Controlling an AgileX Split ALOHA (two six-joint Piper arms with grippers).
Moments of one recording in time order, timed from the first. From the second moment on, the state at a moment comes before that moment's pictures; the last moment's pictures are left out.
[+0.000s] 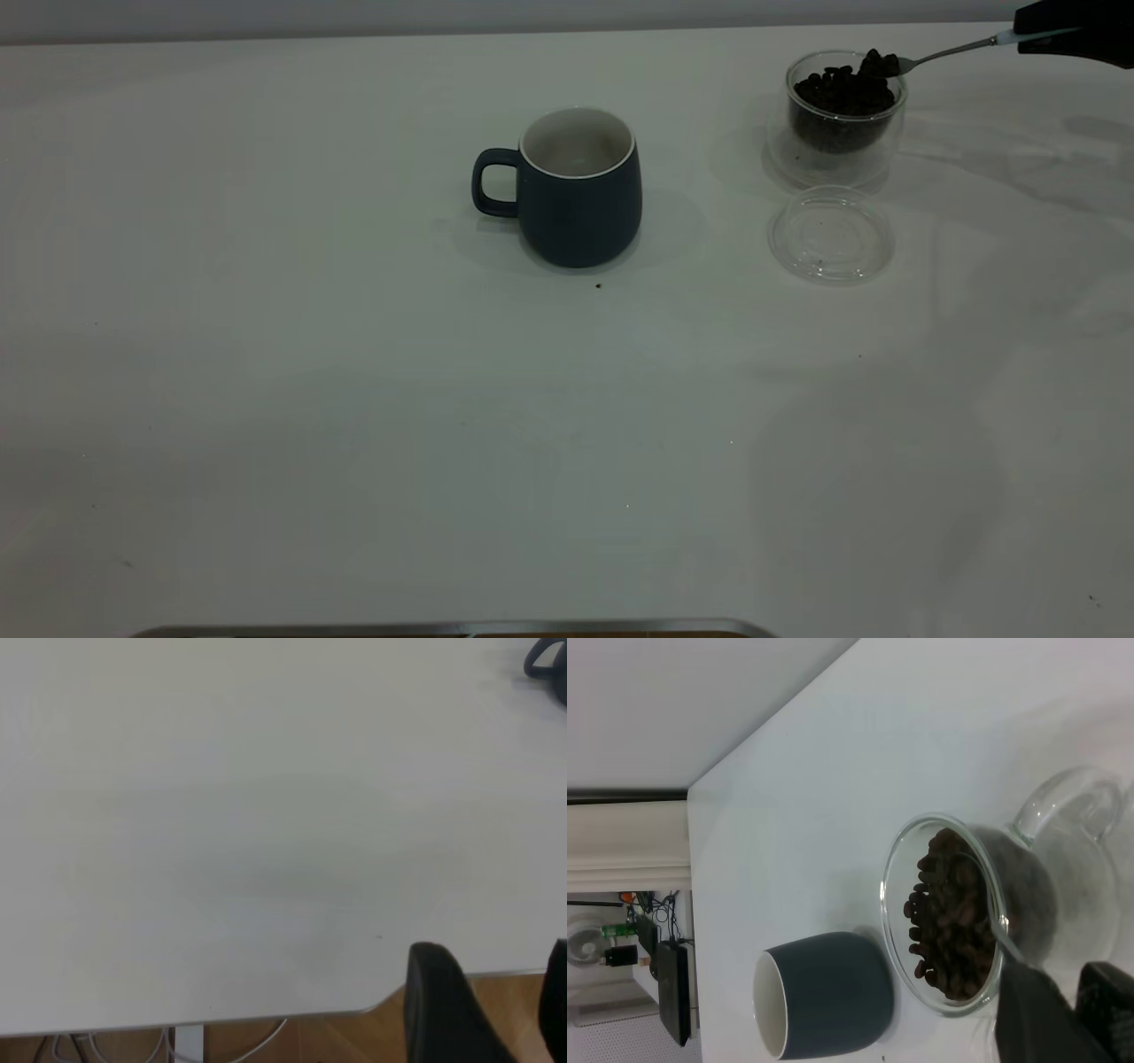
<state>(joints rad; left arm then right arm) -0.04 -0.02 -0.49 -0.03 1.14 0.01 -0.40 2.61 -1.79 1.28 1.16 -0.85</state>
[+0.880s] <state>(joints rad) -0.04 -0.02 -0.49 -0.03 1.14 0.01 -0.22 2.56 -1.79 1.32 1.17 -0.85</state>
